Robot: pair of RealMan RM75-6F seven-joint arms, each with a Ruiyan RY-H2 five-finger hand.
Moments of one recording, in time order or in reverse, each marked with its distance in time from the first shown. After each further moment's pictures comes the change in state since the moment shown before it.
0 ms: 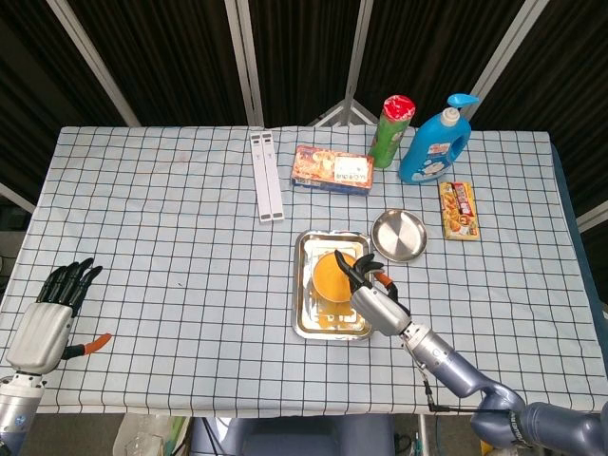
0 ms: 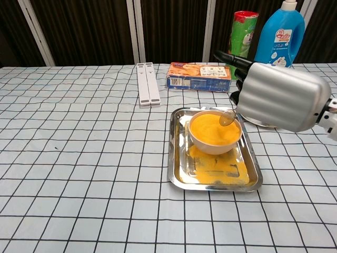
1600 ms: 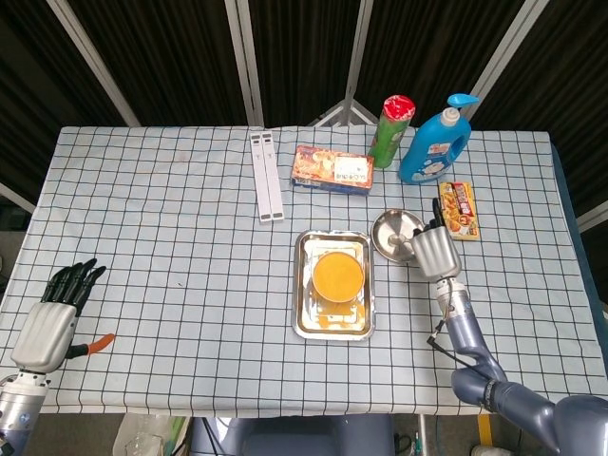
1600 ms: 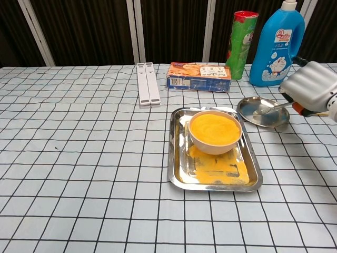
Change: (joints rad) left arm -0.007 -0.004 -0.002 -0.013 -0.022 -0.023 0.006; right arm -0.013 -0.251 0.166 0.518 0.462 -0.098 0.649
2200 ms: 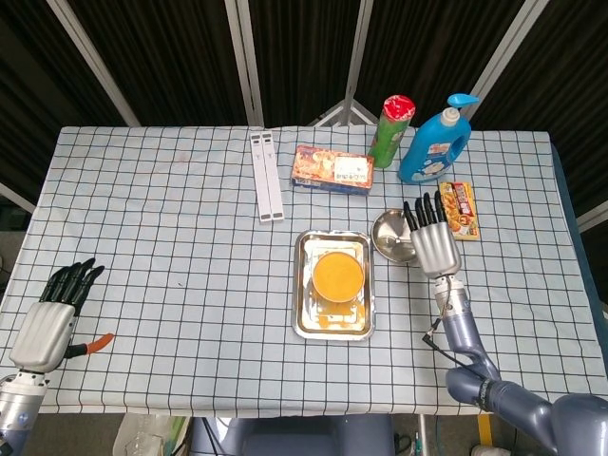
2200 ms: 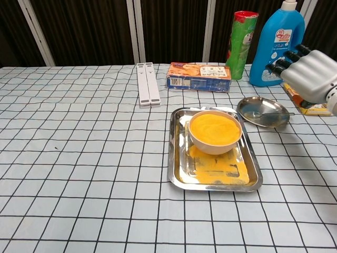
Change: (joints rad) left arm 0.002 0.003 0.000 -0.001 0.001 0.005 -0.004; right arm -0.001 0.010 0.019 -0.060 0.022 0.083 -0.032
